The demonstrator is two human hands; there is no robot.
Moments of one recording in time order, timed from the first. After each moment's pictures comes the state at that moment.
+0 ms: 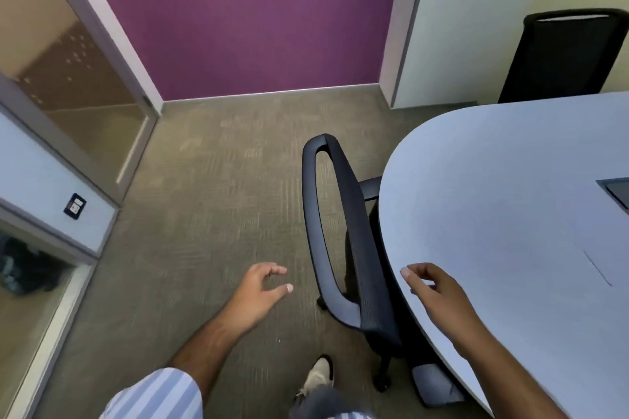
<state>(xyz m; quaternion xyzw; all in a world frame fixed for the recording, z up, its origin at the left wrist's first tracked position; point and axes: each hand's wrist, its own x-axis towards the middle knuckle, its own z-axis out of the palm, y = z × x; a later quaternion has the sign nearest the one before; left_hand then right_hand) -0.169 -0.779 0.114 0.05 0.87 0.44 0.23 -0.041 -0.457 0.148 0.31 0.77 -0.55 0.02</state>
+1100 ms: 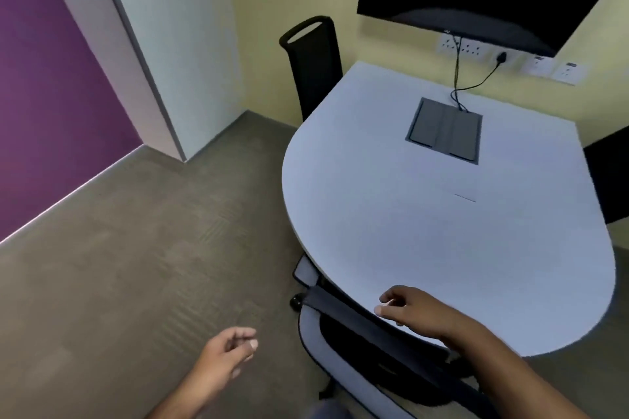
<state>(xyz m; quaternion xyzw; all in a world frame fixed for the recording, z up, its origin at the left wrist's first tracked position) -0.653 -0.631 0.075 0.20 0.72 0.35 0.56 -0.305 -0.465 0.167 0.60 0.63 -0.48 0.06</state>
